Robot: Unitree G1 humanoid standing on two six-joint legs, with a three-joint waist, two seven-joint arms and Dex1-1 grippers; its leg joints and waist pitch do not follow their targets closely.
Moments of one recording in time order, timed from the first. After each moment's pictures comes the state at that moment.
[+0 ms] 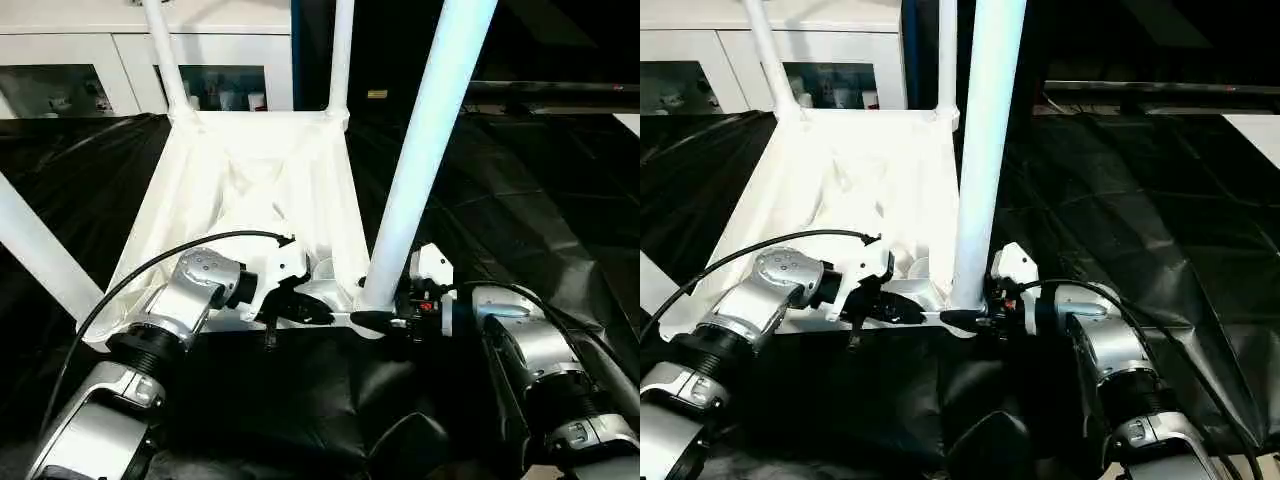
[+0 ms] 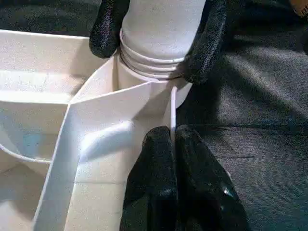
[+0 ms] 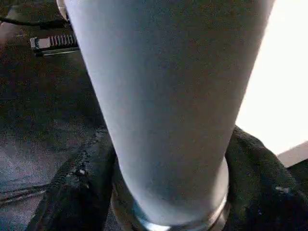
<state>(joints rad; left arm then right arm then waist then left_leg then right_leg) -0.64 0.35 -0.32 0.62 -0.03 0.10 -1.32 -0.46 -0.35 0.17 0.57 0.19 0.00 1.20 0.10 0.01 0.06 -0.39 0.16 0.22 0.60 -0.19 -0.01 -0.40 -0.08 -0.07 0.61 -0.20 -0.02</state>
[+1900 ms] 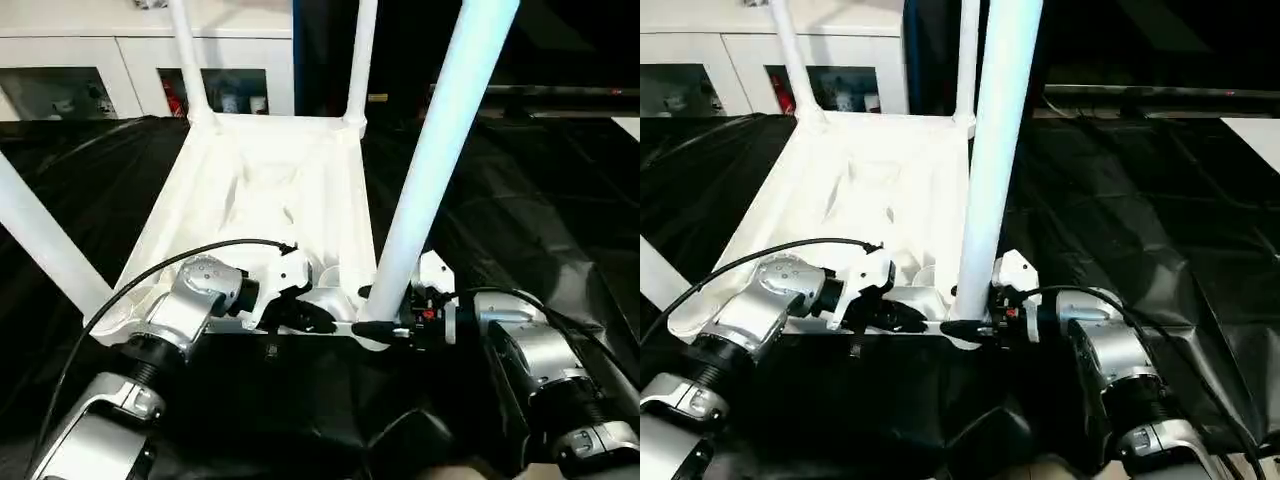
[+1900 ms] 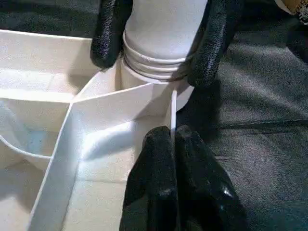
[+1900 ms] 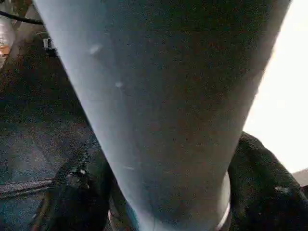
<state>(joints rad) -0.59 0.34 -0.32 0.57 -0.02 0.08 -1.33 -0.43 -0.36 0.19 0.53 0.20 0.02 1.22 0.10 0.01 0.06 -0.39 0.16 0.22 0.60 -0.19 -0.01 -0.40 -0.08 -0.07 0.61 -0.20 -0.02</state>
